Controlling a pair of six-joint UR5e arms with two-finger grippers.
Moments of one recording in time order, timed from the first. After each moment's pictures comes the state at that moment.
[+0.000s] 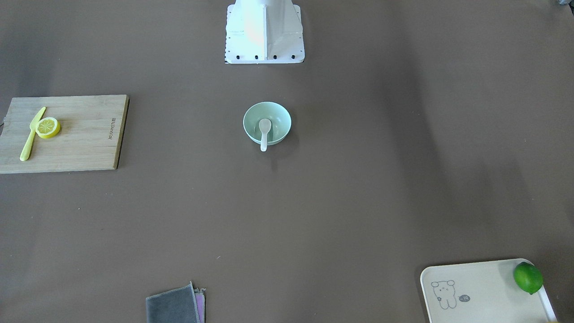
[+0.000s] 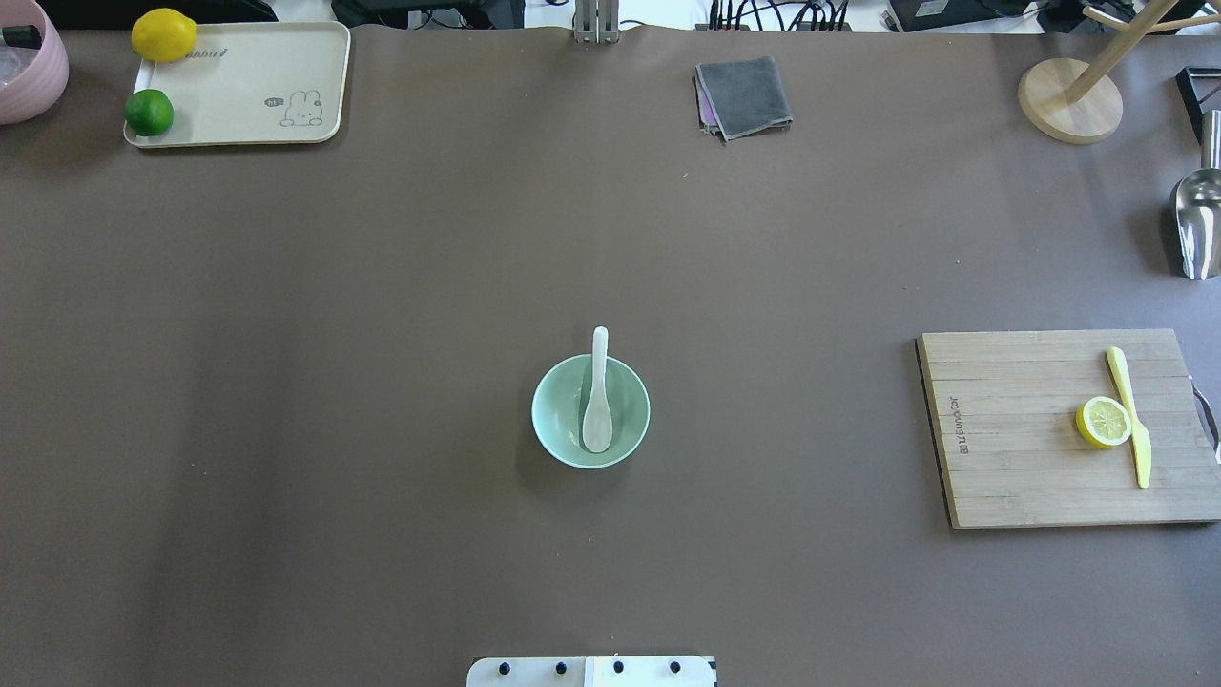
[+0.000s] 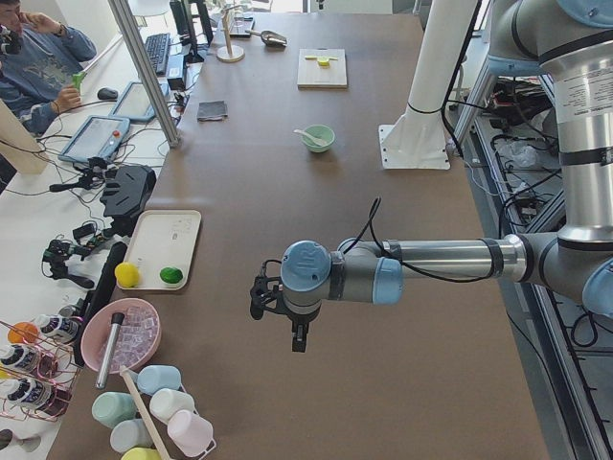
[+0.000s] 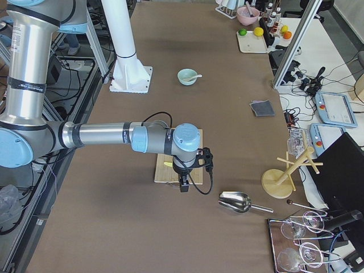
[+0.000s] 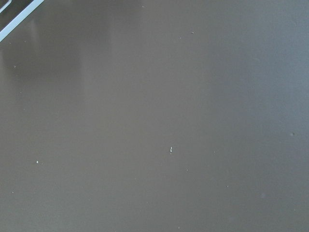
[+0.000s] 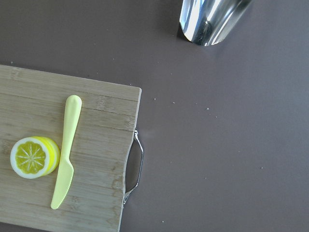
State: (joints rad) left arm -1.63 -1.35 -1.77 -1.67 -2.43 0.01; right arm 1.56 -1.78 1.84 -1.69 2.36 -0.20
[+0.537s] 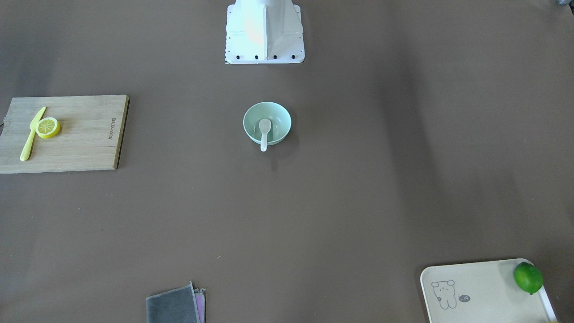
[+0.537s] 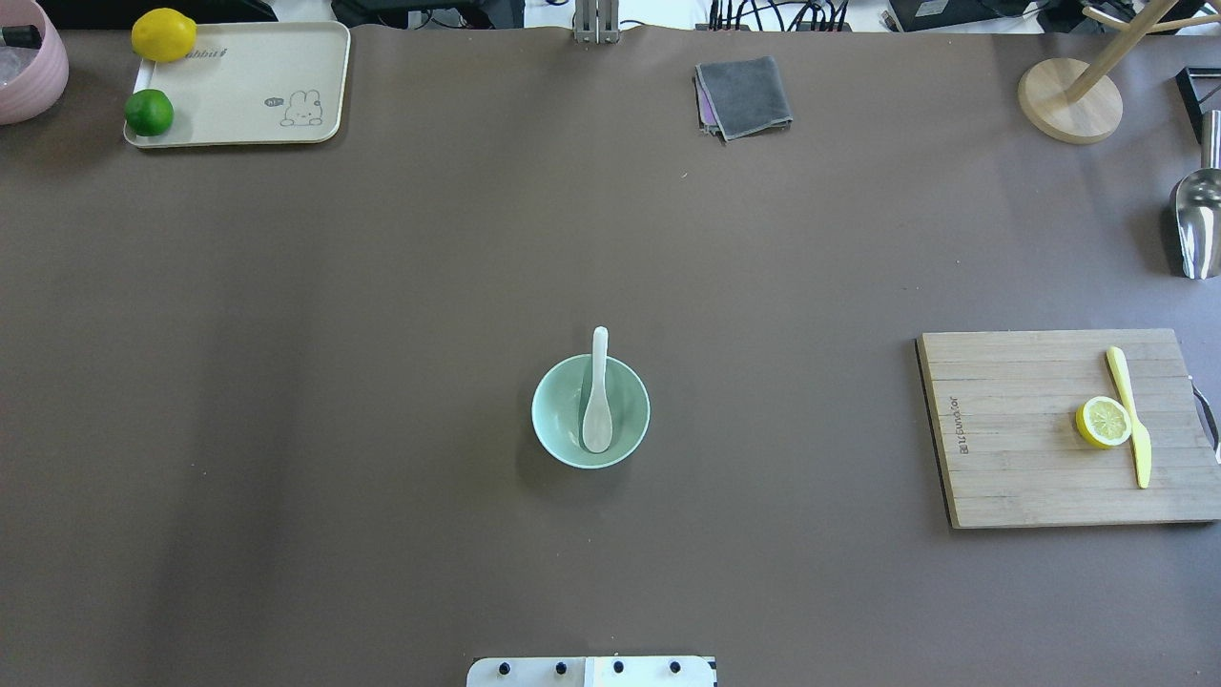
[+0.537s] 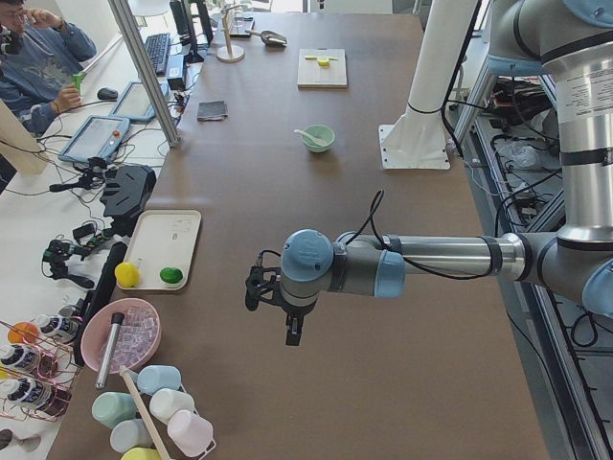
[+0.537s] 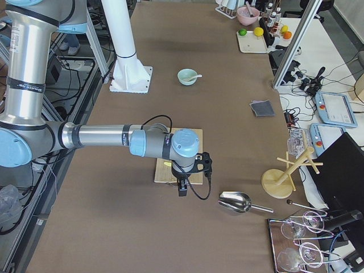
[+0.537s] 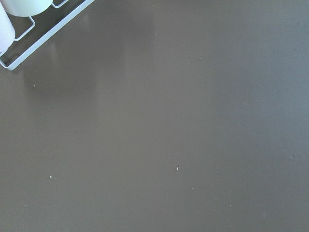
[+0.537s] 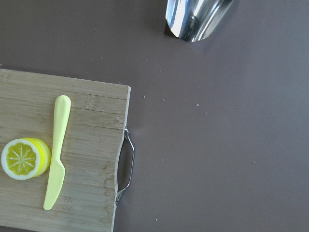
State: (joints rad) left arm -1.65 -1.36 -1.79 -1.68 -2.43 0.01; right arm 1.58 -1.78 1.82 -1.69 2.36 -0.20
